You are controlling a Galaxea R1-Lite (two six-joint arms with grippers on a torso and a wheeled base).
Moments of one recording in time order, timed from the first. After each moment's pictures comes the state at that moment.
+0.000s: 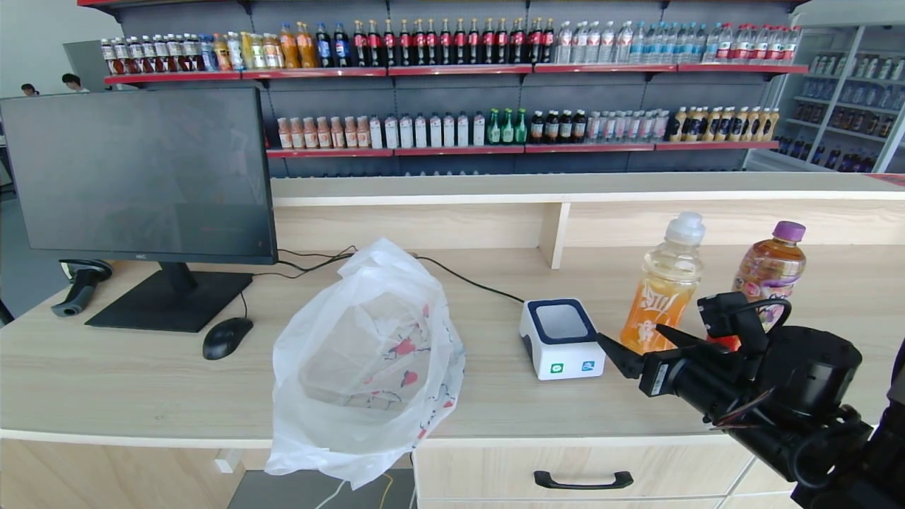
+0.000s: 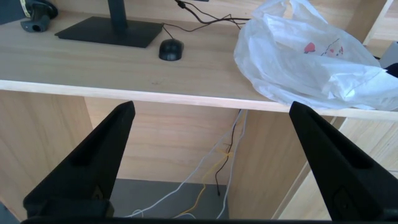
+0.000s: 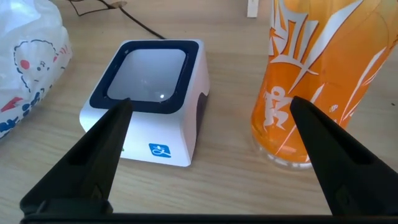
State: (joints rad) left arm 0.00 0.00 0.00 0.00 0.00 -0.01; right arm 0.29 1.96 -0.26 -1.57 0.00 0.09
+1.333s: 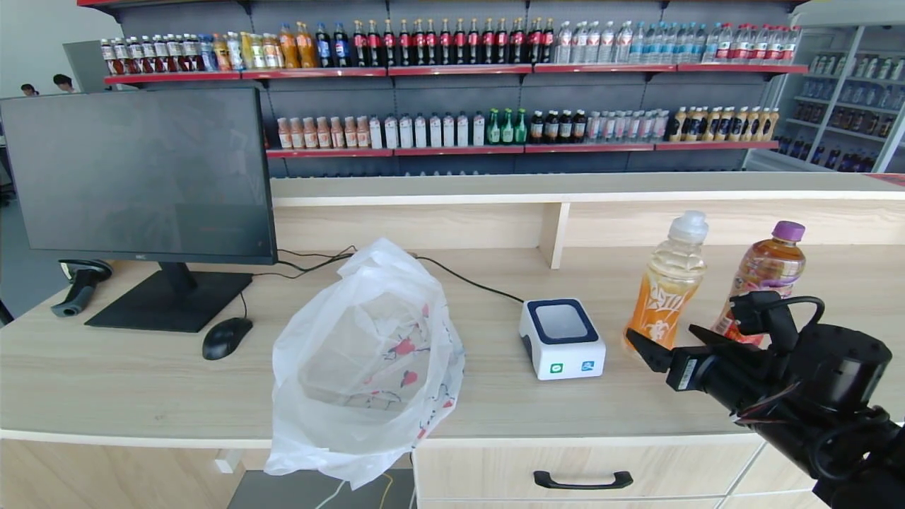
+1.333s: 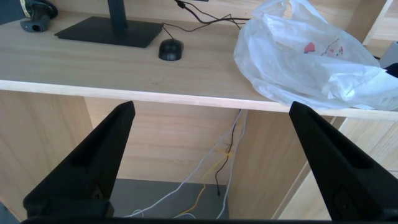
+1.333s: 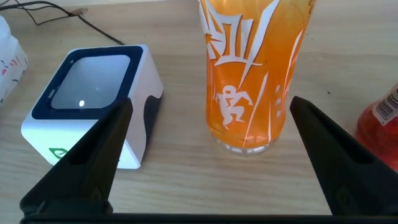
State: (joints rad) left arm 0.00 0.00 0.00 0.00 0.00 -0.01; right arm 0.19 1.94 -0.23 -1.57 0.00 0.08
